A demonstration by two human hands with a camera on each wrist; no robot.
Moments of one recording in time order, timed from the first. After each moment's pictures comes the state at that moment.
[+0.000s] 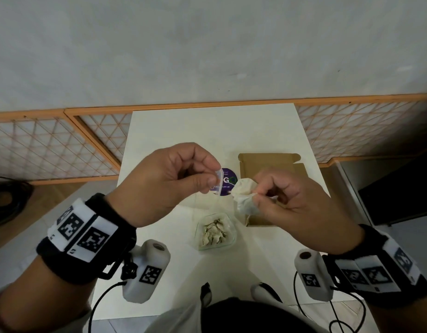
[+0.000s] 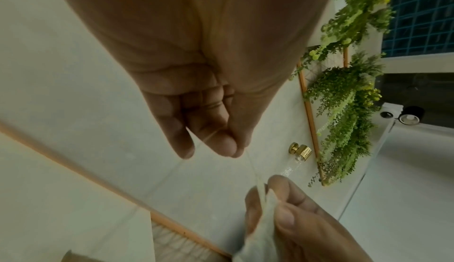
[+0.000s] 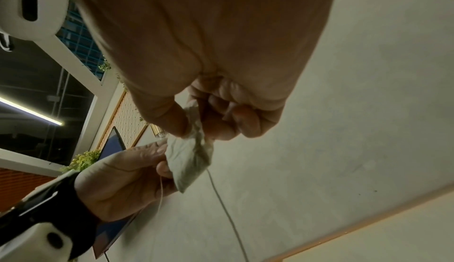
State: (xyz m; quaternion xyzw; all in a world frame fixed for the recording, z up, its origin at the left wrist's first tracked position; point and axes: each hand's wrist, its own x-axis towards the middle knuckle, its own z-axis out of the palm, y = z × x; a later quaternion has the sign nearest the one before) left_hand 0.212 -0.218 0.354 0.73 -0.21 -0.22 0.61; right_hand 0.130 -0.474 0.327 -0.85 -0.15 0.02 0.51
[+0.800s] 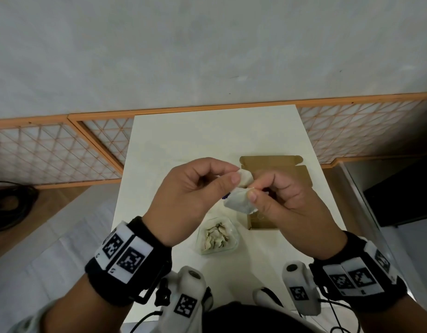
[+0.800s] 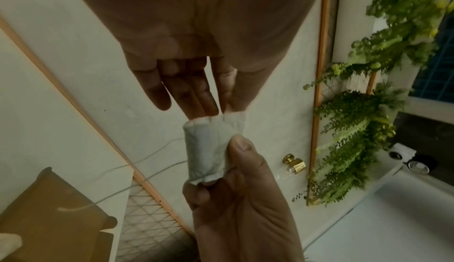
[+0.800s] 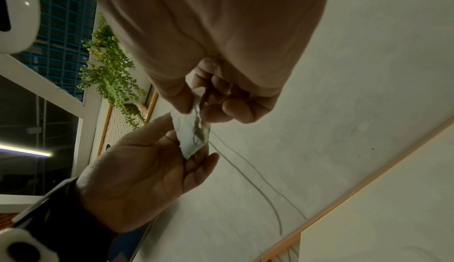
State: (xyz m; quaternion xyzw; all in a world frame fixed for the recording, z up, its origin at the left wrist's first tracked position) left_hand 0.189 -0.253 0.341 0.71 -0.16 -0.15 0.67; right_hand 0.136 -0.462 0.306 -0.76 -0.11 -0.04 0.64
